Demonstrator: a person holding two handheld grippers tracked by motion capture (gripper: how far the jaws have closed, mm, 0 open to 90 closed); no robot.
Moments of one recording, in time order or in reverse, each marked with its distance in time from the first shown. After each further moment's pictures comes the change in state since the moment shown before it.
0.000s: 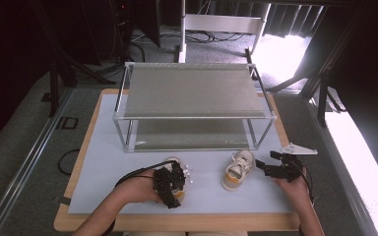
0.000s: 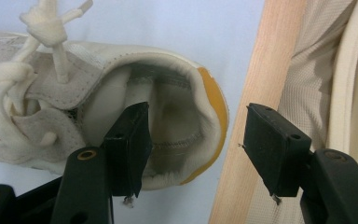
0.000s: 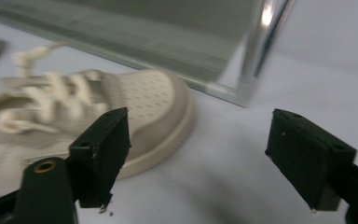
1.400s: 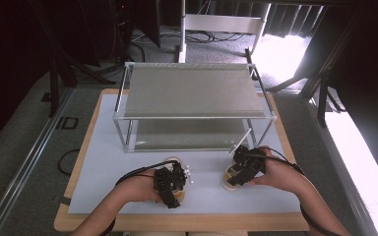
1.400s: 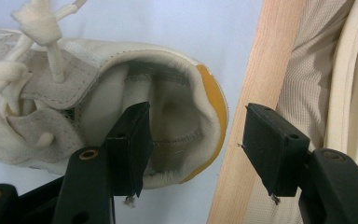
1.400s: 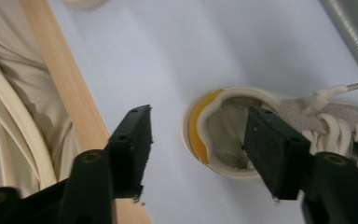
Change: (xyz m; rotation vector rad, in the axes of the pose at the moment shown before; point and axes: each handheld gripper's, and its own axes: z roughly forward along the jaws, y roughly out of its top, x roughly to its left) left arm 0.001 0.003 0.001 0.033 -0.006 0.009; right arm 0.123 0.095 0.027 0.700 0.328 -0.451
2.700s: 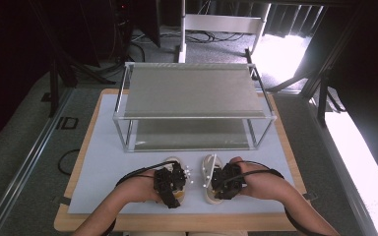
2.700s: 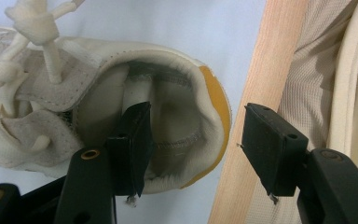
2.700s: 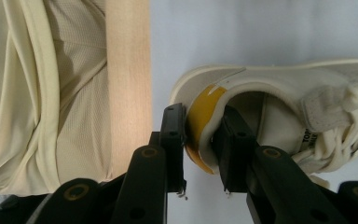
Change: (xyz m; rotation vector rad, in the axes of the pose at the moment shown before) left arm -0.001 -0.001 0.003 -0.020 0.006 -0.021; right arm 0.072 0.033 0.022 0.133 0.001 -0.481
